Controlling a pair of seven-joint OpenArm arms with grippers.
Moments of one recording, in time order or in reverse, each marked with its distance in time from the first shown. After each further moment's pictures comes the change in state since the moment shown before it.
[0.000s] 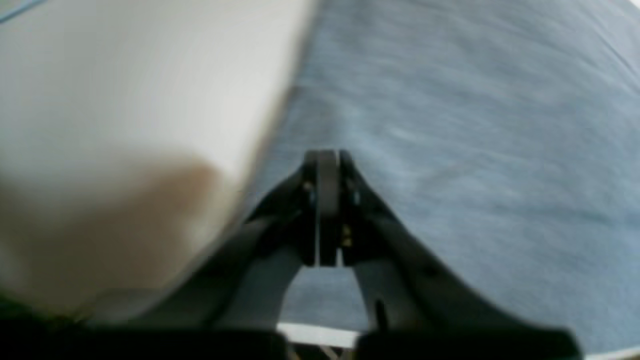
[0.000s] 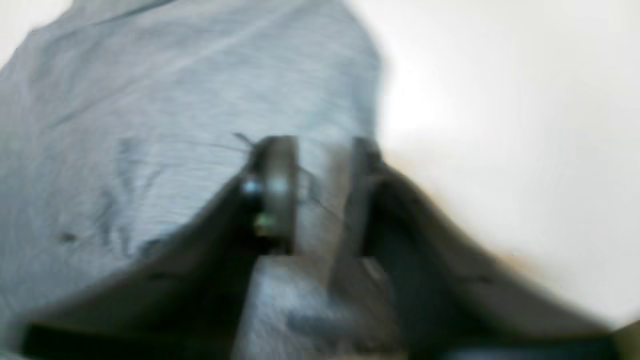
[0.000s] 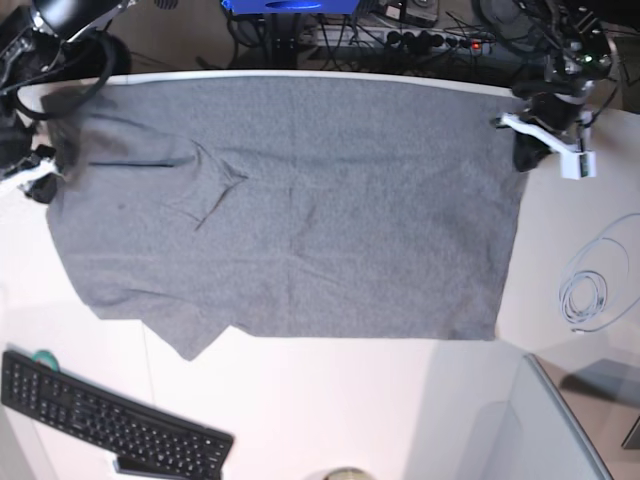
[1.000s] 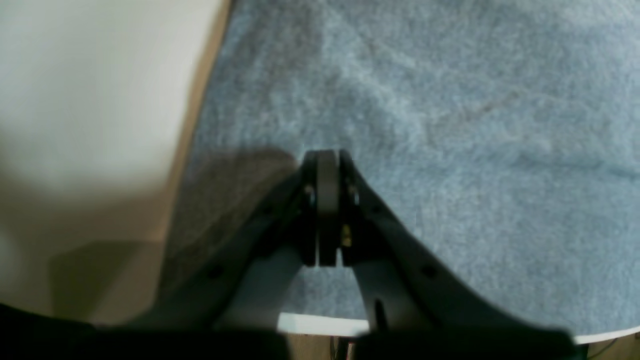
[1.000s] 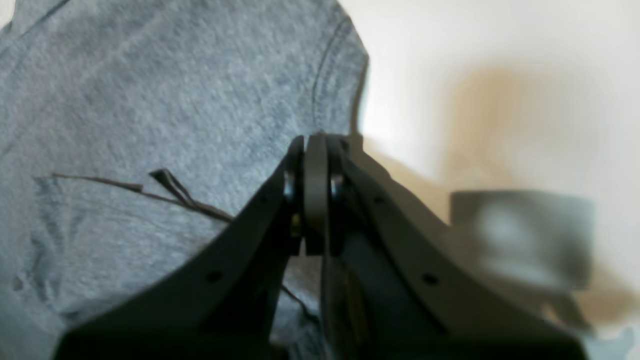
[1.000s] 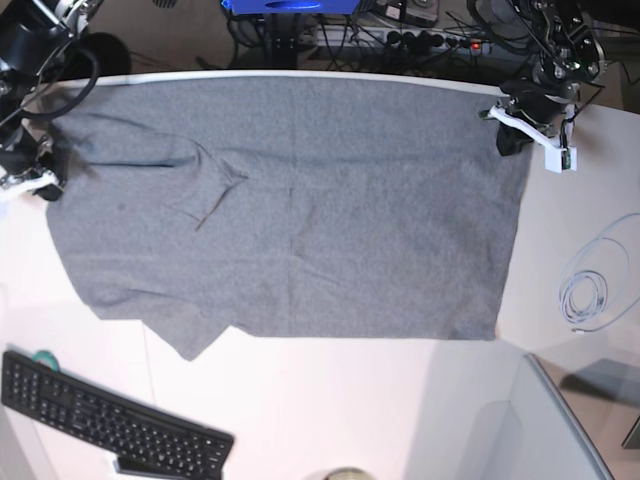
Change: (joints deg) left arm -1.8 -2.9 1.9 -8.9 0.5 0.2 -0.2; right arm 5.2 12.4 -6.5 -32.9 -0.7 -4.8 16.4
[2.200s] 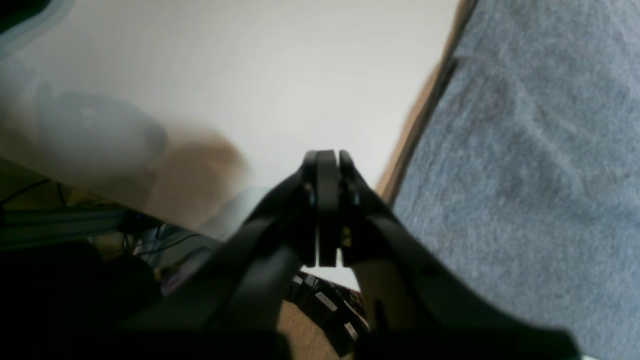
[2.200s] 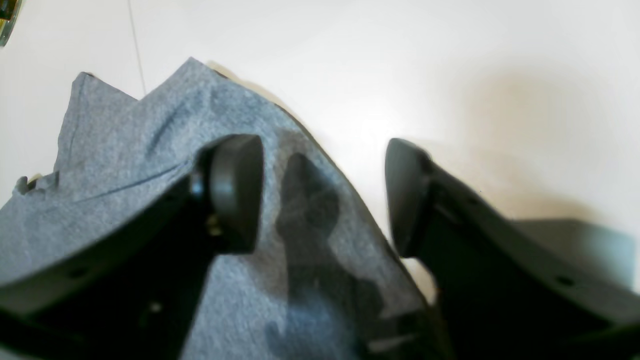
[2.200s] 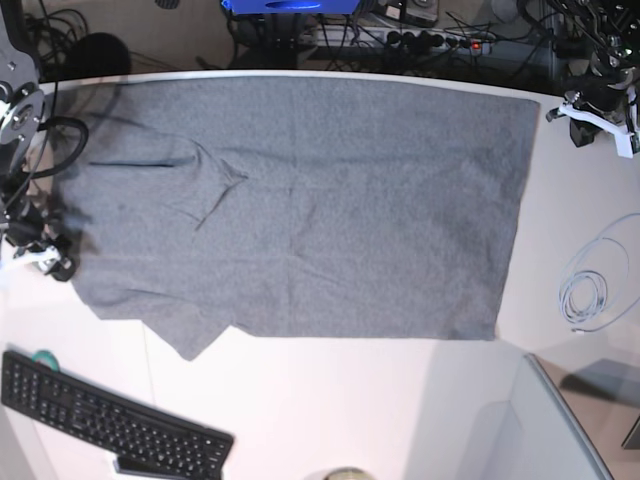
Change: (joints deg) left arm -0.1 -4.1 -14.1 -0.9 -0.5 0.0 0.0; right arm 23.2 12.3 -11.2 -44.0 -8.4 -0.6 29.9
